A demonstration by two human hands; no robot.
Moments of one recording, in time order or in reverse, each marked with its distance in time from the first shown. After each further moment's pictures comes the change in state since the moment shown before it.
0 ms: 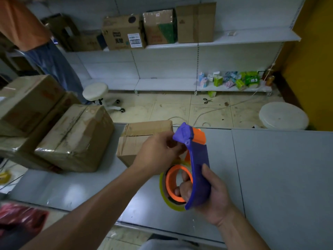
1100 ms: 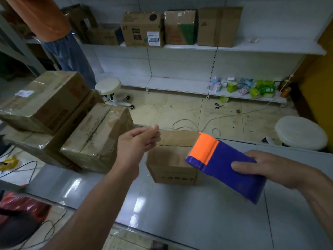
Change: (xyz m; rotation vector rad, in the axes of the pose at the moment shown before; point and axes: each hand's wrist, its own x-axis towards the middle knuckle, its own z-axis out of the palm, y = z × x) left_hand 0.014 -0.073 -0.097 -0.872 0.384 -0.240; right_hand 0.031 -0.123 0.066 -1.344 0.015 0.343
